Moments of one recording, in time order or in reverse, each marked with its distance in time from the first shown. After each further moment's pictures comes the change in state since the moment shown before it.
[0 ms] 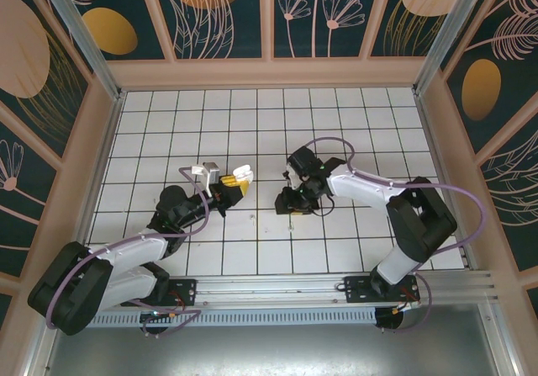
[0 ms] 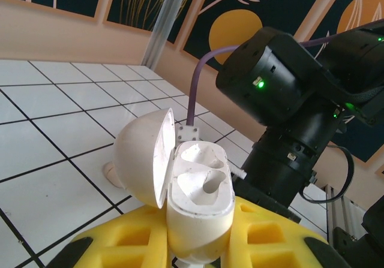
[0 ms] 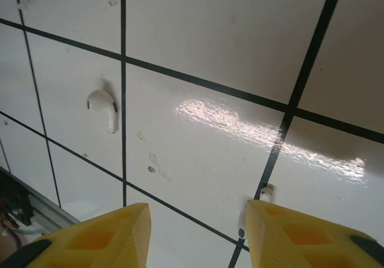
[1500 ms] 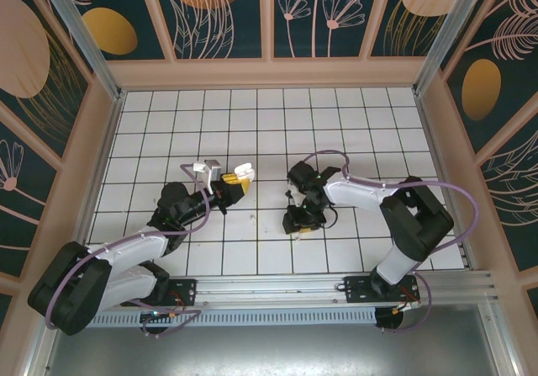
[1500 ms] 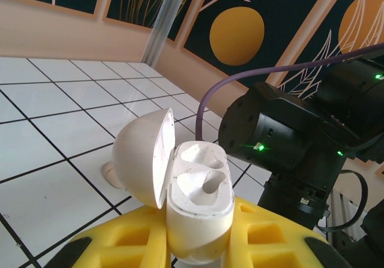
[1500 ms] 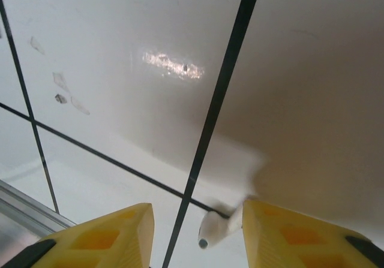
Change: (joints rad) left arm 0.000 0.000 0.036 -0.052 0.005 0.000; right arm 0.039 -0.002 -0.081 -0.109 0.016 -0.090
